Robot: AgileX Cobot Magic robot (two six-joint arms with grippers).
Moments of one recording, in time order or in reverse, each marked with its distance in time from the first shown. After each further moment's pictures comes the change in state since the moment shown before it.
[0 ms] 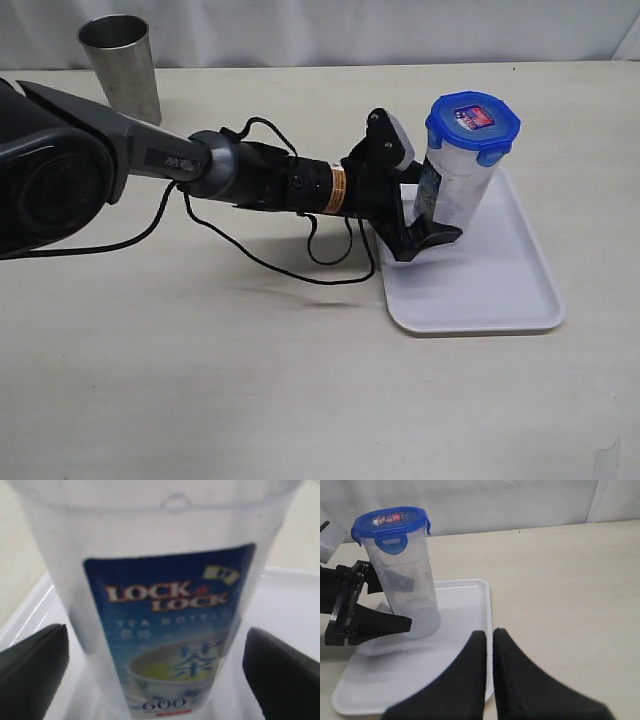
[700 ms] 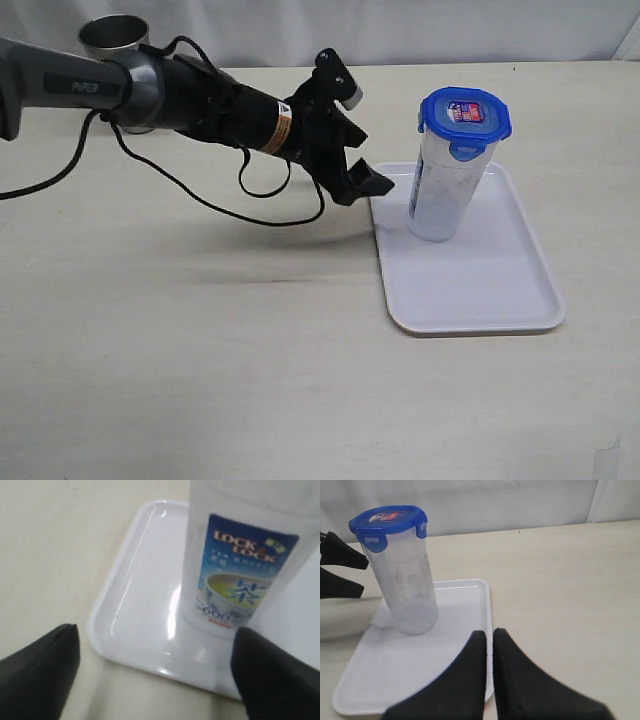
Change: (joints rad) left arm 0.138 -0.175 0.008 0.553 0.110 -0.535; right arm 0.000 0.000 0.000 0.000 0.000 0.000
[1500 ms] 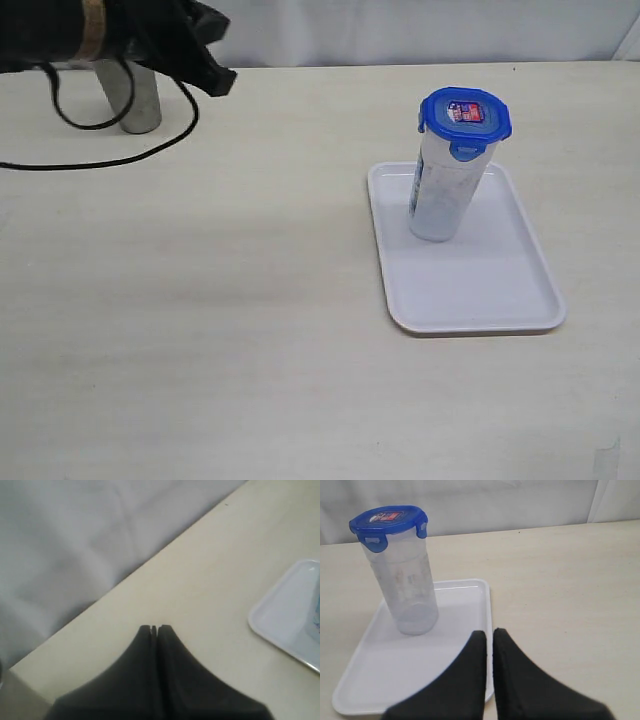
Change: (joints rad) left arm 0.104 -0.730 0.515 -0.034 0.451 -0.097; right arm 0.000 0.000 0.000 0.000 0.000 0.000
